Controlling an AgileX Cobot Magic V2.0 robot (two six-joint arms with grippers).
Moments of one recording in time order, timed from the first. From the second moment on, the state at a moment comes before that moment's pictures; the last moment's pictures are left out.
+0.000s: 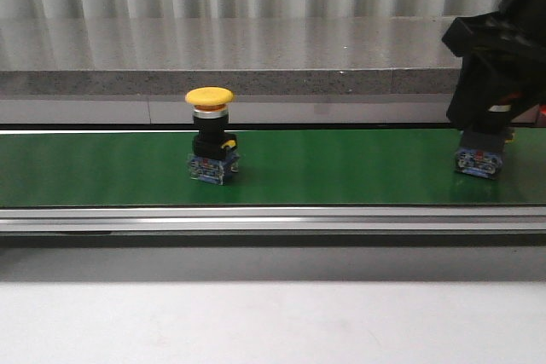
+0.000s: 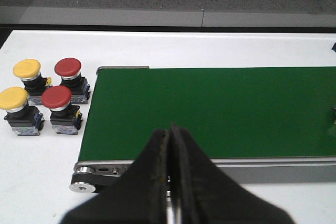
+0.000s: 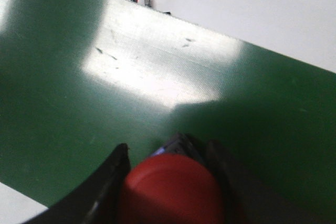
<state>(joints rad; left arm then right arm) -0.11 0.47 -0.54 0.05 0.59 -0.10 0.12 1.53 -1.04 0.37 0.66 -0.37</state>
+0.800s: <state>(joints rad) -0.11 0.47 -0.54 0.05 0.59 -0.10 -0.36 1.54 -1.43 0.26 0.88 -0.21</state>
